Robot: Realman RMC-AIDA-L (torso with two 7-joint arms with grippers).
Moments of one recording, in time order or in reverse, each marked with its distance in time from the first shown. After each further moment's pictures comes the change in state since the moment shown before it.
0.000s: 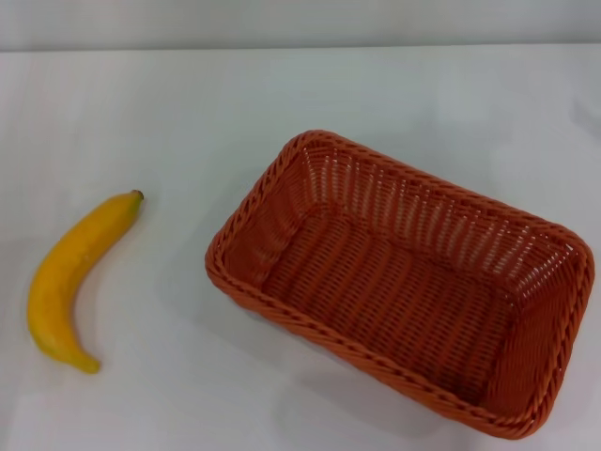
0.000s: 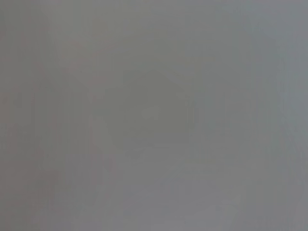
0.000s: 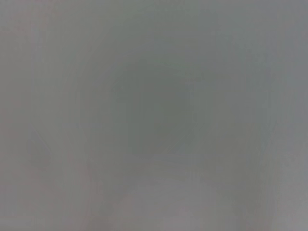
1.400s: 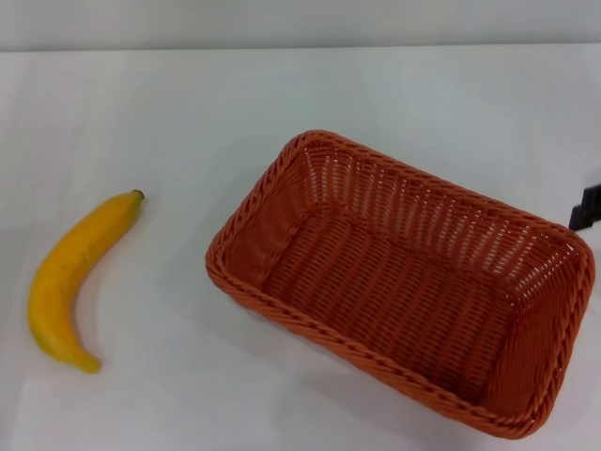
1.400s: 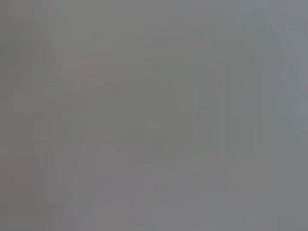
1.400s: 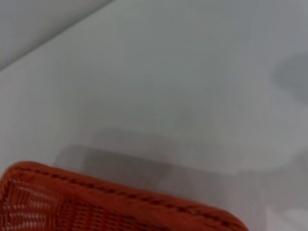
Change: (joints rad) left arm -0.038 -0.002 0.002 -0.026 -0.050 -0.015 0.079; right arm 0.042 -0.010 -0.189 -0.201 0.031 0.722 0.870
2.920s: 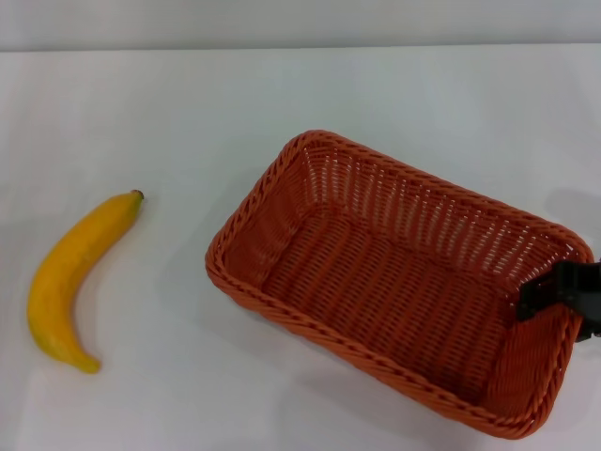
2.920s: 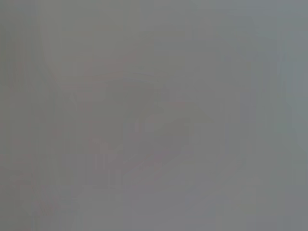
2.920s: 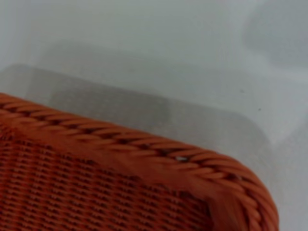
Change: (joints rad) left arm -0.020 -0.001 0.000 0.004 -0.001 -0.007 0.001; right arm -0.026 0.010 -0.271 0.281 -0.066 -0.193 -0.042
